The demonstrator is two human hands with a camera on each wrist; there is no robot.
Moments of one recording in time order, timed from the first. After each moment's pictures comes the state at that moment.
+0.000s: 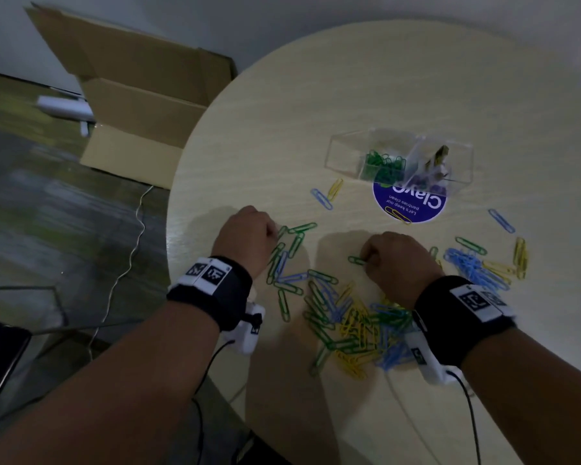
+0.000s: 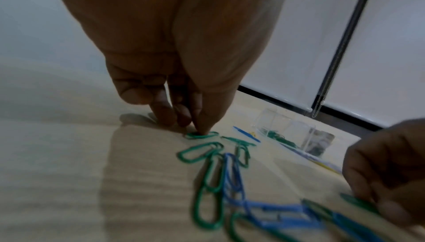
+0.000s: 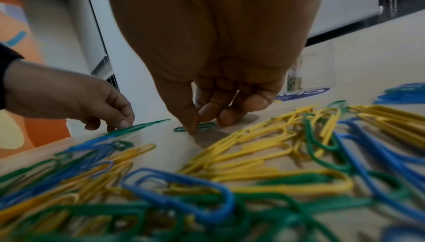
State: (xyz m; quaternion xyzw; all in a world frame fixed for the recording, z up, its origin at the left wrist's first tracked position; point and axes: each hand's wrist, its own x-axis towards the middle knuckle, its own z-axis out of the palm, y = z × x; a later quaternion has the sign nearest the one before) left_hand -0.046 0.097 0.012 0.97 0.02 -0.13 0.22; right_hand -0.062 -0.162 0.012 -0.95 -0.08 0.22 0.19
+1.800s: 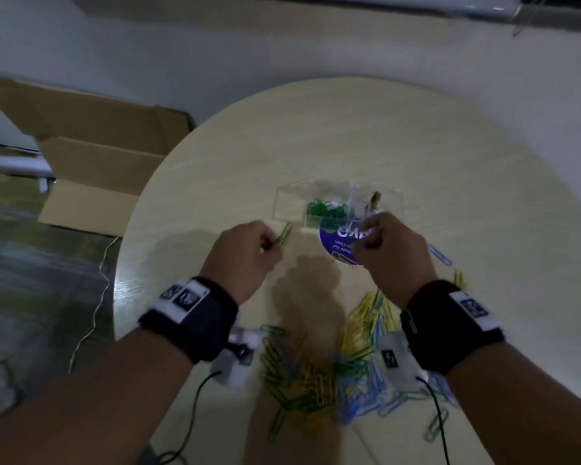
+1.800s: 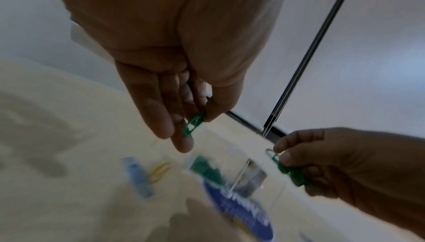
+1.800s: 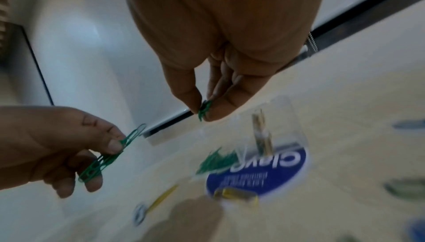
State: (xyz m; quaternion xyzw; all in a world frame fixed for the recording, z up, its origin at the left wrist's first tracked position) left_hand -0.003 0.021 0.075 0.93 -0.04 -0.11 0.34; right_hand -0.020 -0.208 0.070 -0.93 0.12 0.01 0.35
